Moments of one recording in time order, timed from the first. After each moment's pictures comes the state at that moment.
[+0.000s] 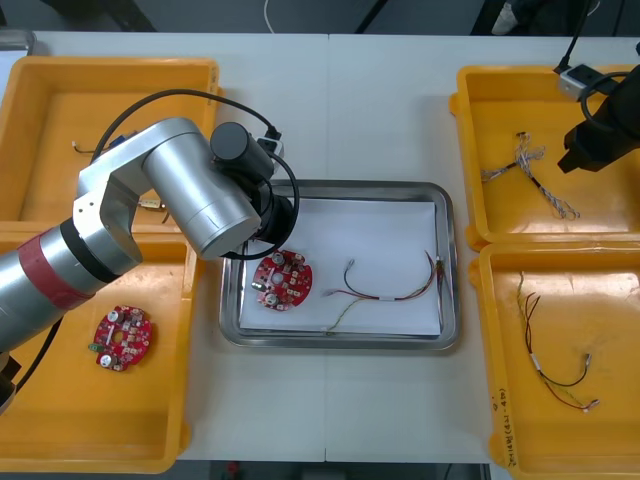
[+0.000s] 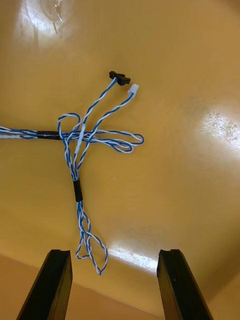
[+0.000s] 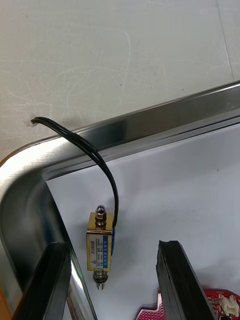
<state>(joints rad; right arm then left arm) -0.92 -0.62 -0.15 -1.05 -0.48 1.60 2.19 -0.75 0.58 -0.72 -1.73 0.48 1.35 -0.89</state>
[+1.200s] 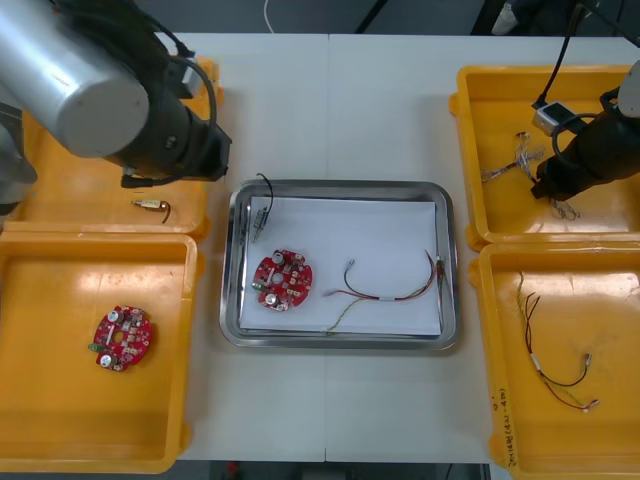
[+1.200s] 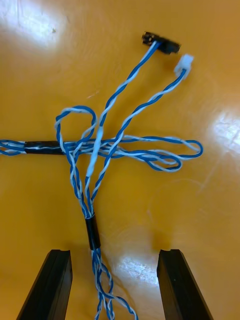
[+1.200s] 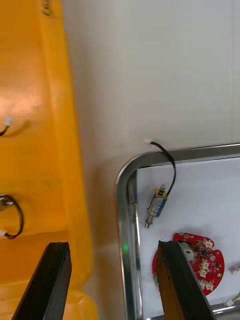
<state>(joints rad) -0.85 -0.57 -0.15 -0.95 -0.50 1.42 2.19 -0.76 0.69 -0.33 -1.91 0.72 1.67 -0.89</state>
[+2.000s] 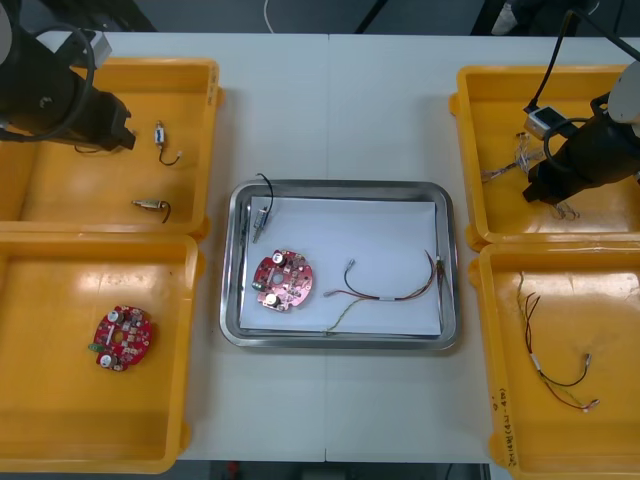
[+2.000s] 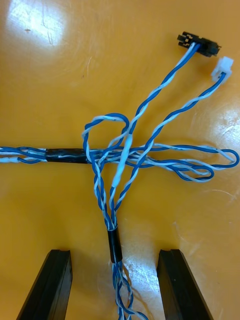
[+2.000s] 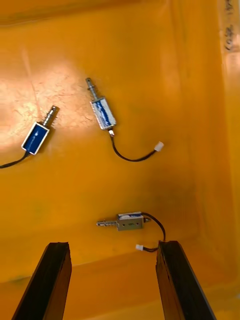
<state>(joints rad) -0.84 -0.55 -0.15 -0.95 -0.50 1.41 2.19 -0.76 0.78 -0.08 -1.55 0.80 1.60 -1.44</state>
